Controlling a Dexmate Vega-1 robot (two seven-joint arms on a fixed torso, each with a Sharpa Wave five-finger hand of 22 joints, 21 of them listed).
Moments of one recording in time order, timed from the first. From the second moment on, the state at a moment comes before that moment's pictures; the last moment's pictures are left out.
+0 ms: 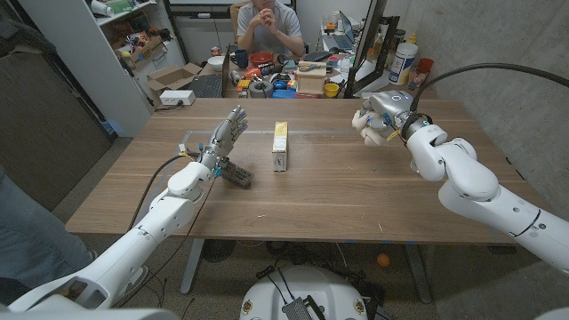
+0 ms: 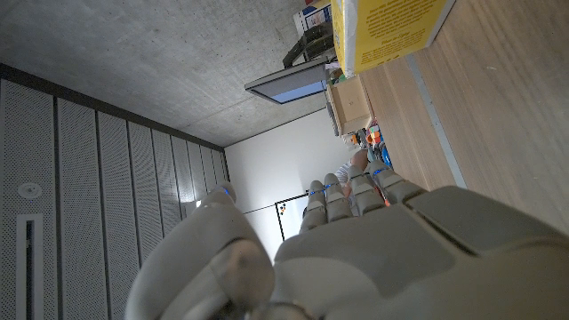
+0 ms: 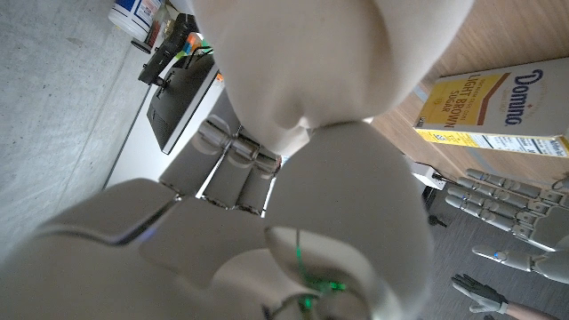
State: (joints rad) left arm 0.91 0.58 0.36 -1.45 -0.64 -0.26 -0.03; left_hand 0.38 -0.03 0.27 0.11 0.33 0.05 0.02 0.21 0.19 0.04 -0.05 0.20 0.19 0.03 0.00 0.19 0.18 0.02 0.01 0.20 0.18; right arm -0.97 -0.97 -0.44 -2.20 -0.88 -0.51 0.12; right_hand 1.20 0.01 0.35 -0.15 0.17 0.92 -0.14 0.49 0.34 0.91 -0.08 0.55 0.33 1.12 -0.20 0.32 0.30 1.09 -0.20 0.64 0.24
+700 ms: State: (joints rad) left arm 0.92 0.59 0.37 -1.46 -0.64 -0.26 -0.03; left_hand 0.39 -0.02 0.26 0.11 0.33 0.05 0.02 0.21 0.19 0.04 -0.05 0.20 0.19 0.03 0.00 0.19 0.18 0.02 0.01 0.20 0.18; right arm -1.05 -1.04 -0.35 -2.19 -0.77 -0.59 0.03; right_hand 1.20 0.01 0.34 -0.14 0.17 0.93 -0.15 0.48 0.33 0.91 -0.08 0.54 0.39 1.13 -0.20 0.32 0.32 1.07 -0.18 0.66 0.24
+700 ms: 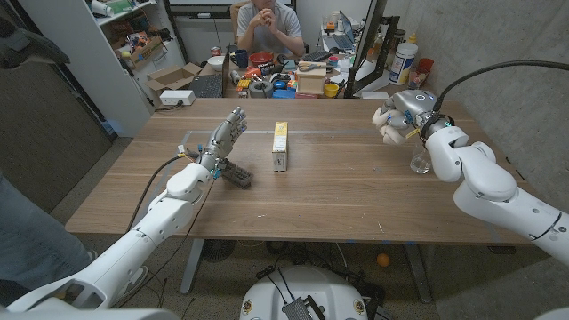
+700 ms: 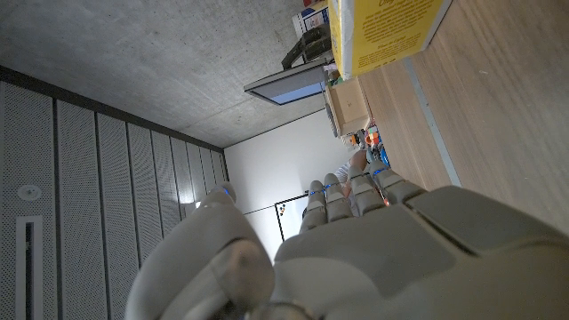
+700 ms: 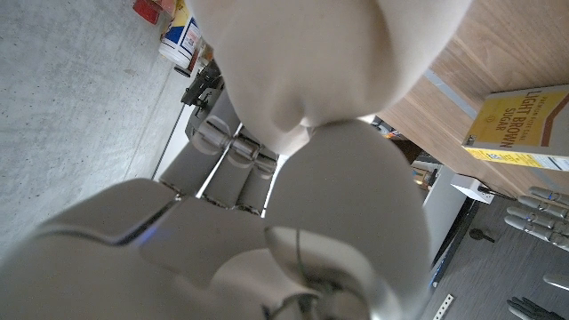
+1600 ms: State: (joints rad) left arm 0.94 0.60 0.38 -1.49 -0.62 -0.23 -0.01; left_hand 0.39 -0.02 0.26 0.11 0.33 0.05 0.02 0.20 0.19 0.04 -0.05 0.20 0.19 0.03 0.00 0.19 0.18 0.02 0.01 0.20 0.18; right arm -1.08 -1.11 -0.32 -2.11 -0.64 -0.62 -0.08; right_hand 1.19 0.02 0.33 -0.15 0.17 0.94 -0.17 0.48 0.31 0.91 -0.08 0.52 0.48 1.13 -0.21 0.32 0.34 1.05 -0.18 0.69 0.24
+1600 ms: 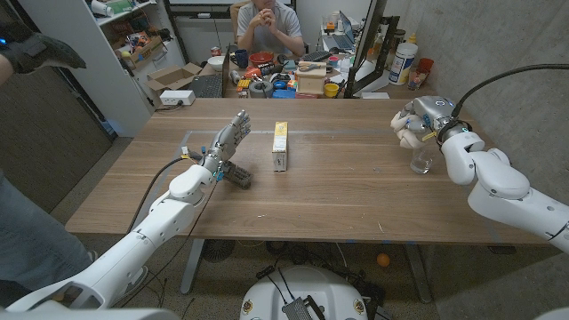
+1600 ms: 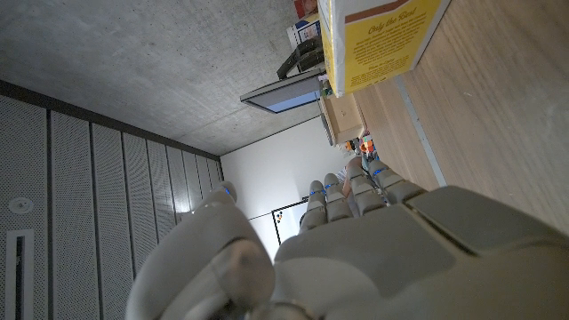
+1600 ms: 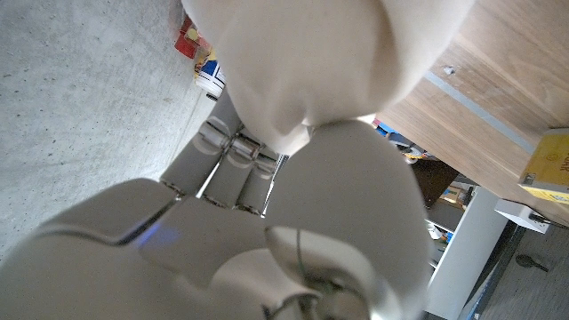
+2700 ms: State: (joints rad) left arm 0.95 0.61 0.38 -1.53 -0.61 -0.22 0.02; left_hand 0.39 -0.02 0.25 0.11 0.33 0.06 0.02 0.20 0.19 0.04 -0.05 0.20 0.19 0.03 0.00 0.19 0.18 0.02 0.01 0.20 0.18; right arm -1.12 -1.19 -0.31 -2.05 -0.50 -0.68 -0.18; right_hand 1.19 0.02 0.31 -0.14 0.17 0.95 -0.17 0.48 0.30 0.93 -0.09 0.50 0.48 1.14 -0.21 0.32 0.35 1.02 -0.16 0.72 0.24
